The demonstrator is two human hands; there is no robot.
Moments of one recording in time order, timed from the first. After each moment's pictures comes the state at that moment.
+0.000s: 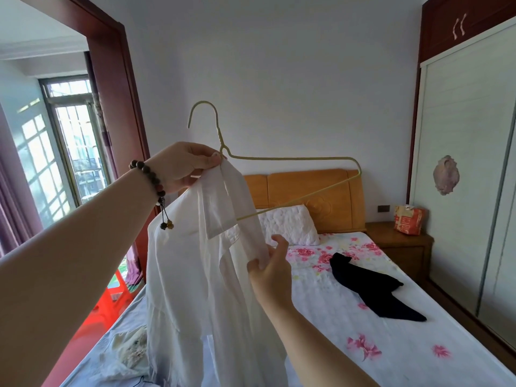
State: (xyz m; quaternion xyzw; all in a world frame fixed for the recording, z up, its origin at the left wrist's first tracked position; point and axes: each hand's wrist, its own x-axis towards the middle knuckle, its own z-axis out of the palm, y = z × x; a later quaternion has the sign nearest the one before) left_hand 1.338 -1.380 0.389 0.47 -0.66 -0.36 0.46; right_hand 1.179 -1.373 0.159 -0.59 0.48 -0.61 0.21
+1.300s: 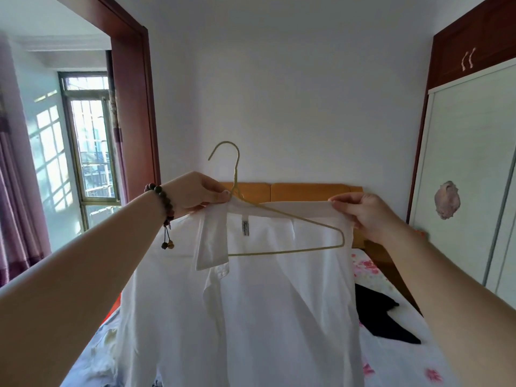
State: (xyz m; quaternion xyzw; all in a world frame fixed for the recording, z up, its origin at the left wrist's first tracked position) left_hand 1.362 -1.354 0.355 0.53 -0.70 -0.29 0.38; right_hand 1.018 -1.397 0.304 -0.59 0.39 -0.57 0.41
